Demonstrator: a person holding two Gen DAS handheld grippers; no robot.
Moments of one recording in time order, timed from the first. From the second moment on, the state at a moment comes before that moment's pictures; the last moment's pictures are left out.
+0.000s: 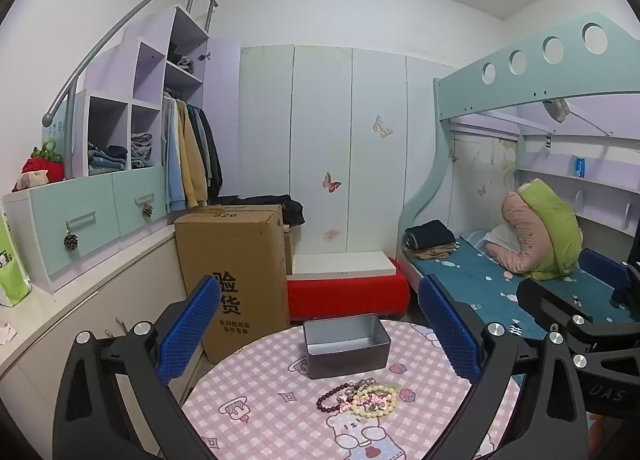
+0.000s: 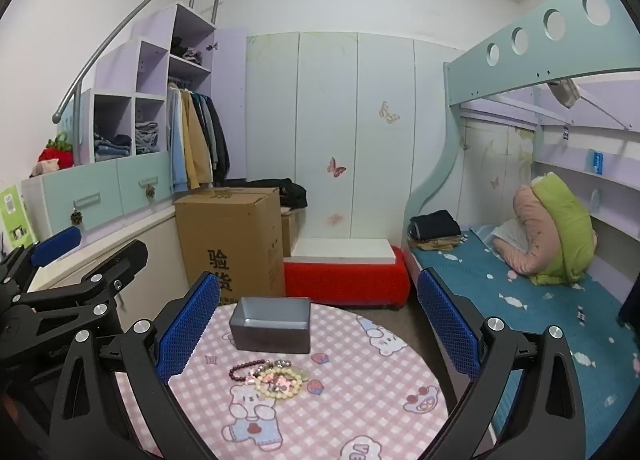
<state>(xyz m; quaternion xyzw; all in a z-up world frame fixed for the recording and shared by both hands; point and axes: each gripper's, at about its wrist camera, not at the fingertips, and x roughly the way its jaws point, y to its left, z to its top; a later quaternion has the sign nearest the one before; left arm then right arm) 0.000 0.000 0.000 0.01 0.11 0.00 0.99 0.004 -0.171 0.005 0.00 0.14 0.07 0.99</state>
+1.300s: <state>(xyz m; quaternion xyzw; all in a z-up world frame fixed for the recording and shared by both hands) -0.001 -0.006 -0.004 0.01 0.11 0.00 0.99 0.004 -0.175 -0.002 0.00 0.14 0.07 0.99</state>
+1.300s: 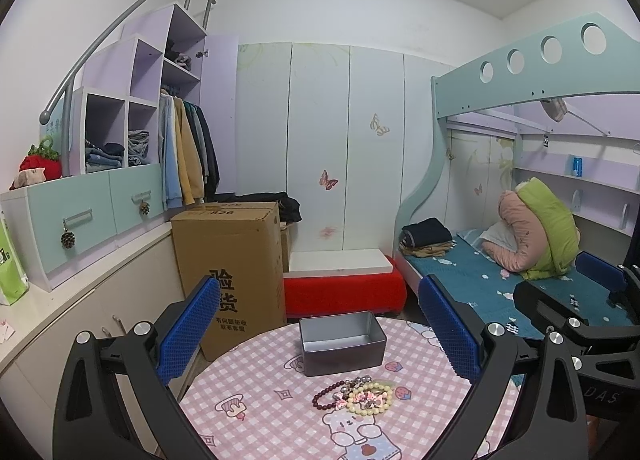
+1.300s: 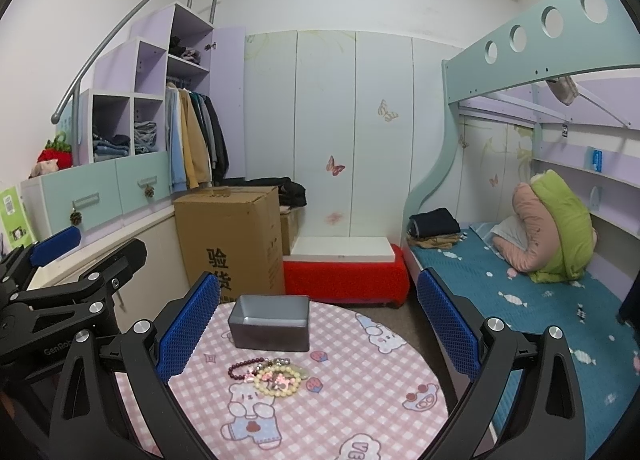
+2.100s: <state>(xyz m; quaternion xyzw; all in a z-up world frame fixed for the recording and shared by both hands) -0.002 -0.007 -0.005 0.01 0.11 0.00 0.99 0.004 -0.174 -0.004 0.00 0.14 0.07 0.99</state>
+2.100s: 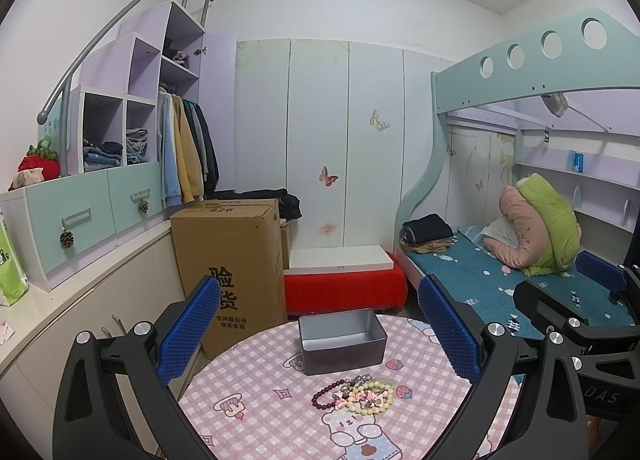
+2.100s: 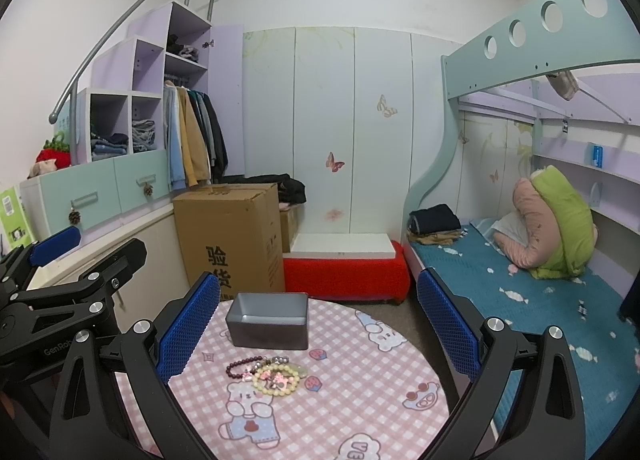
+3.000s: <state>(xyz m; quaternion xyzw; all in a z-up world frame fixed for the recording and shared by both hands) 0.022 -0.001 -0.025 0.01 0.13 -0.01 0.99 0.030 -0.175 -0.023 0.01 0.17 0.07 0.98</state>
